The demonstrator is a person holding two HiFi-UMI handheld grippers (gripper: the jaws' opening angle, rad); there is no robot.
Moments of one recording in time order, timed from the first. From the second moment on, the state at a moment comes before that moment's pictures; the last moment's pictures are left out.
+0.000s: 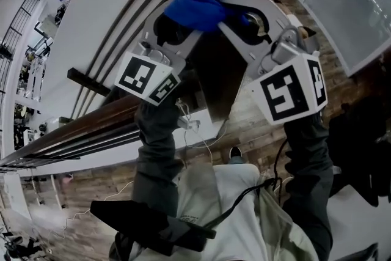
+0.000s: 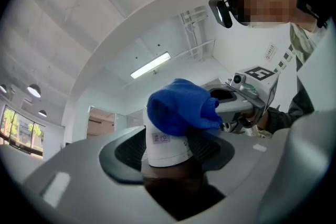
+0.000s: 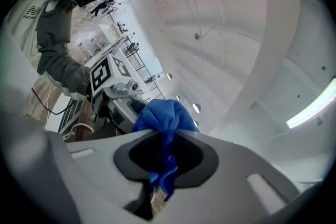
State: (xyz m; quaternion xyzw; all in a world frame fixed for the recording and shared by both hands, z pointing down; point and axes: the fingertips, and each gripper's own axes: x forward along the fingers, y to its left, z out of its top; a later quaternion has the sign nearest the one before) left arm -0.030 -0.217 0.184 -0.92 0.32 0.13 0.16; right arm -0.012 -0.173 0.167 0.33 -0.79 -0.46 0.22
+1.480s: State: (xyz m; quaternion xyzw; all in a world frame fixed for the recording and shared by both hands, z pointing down) left arm -0.035 -0.203 0.182 -0.92 0.30 0.17 0.18; right arm 0.048 -0.266 0.082 0.14 -0.94 -0.29 0.06
